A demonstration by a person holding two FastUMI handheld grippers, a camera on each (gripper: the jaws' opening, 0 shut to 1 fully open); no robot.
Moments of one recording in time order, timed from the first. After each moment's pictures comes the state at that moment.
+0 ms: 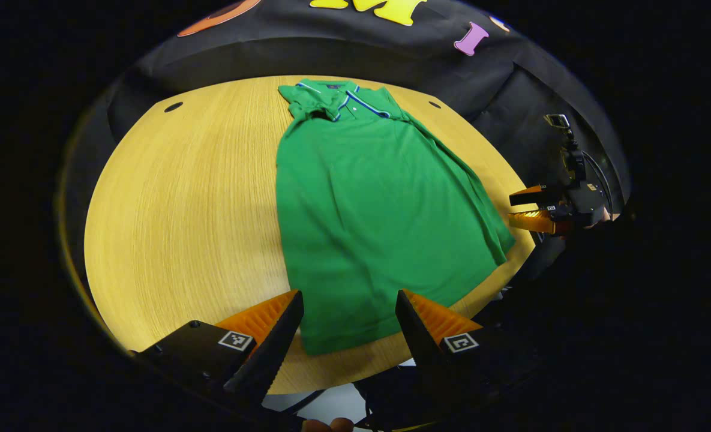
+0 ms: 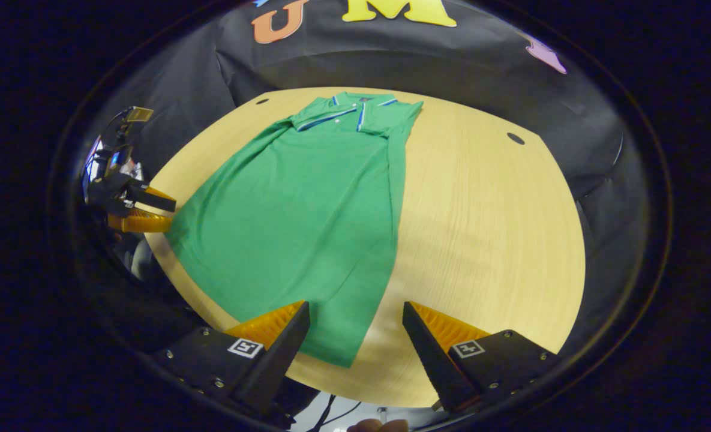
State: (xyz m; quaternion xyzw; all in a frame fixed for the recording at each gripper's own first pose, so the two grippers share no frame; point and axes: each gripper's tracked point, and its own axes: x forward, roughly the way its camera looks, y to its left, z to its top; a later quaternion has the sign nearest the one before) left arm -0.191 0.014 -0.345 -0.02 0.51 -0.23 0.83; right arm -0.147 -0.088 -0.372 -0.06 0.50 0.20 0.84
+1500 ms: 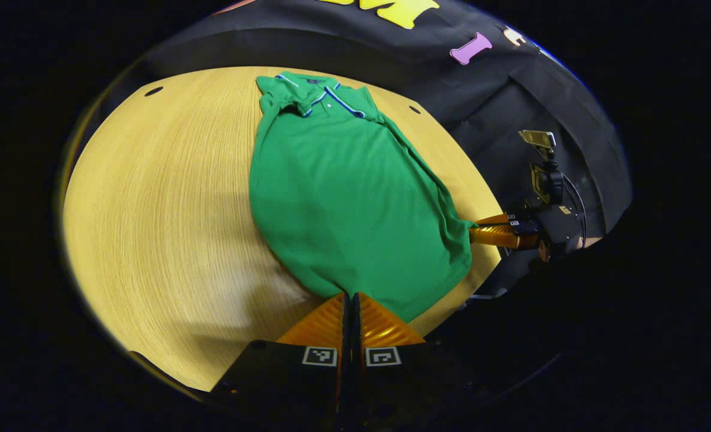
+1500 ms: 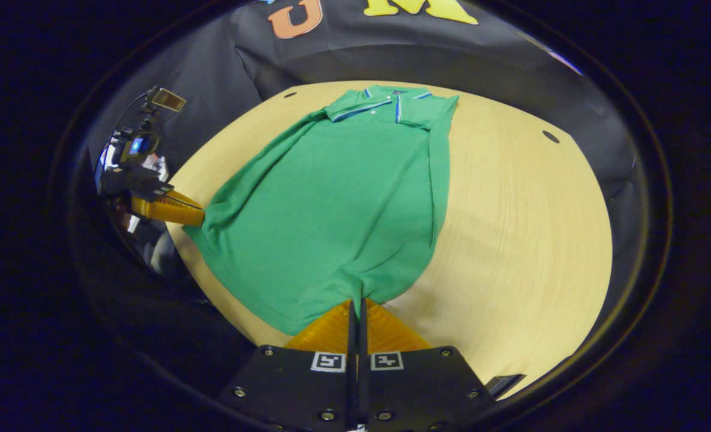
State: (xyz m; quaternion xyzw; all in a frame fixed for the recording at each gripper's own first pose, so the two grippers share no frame) left arm -0.183 -0.036 -0.329 -0.10 0.50 -0.29 0.81; right arm -0.144 -0.049 -0.363 -0.03 0.50 0.26 0.83
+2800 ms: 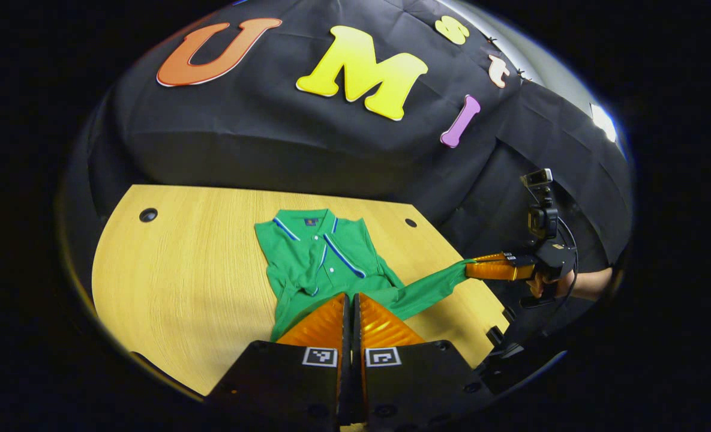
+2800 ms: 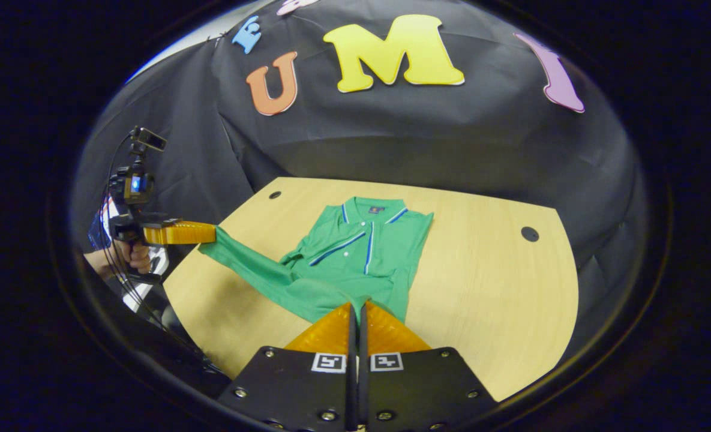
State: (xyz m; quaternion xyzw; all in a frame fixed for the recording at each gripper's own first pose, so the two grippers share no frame) left arm 0.026 -0.031 -0.164 -0.10 0.29 -0.27 0.91; right arm 0.035 -0.045 -0.207 0.03 0.35 0.25 0.90
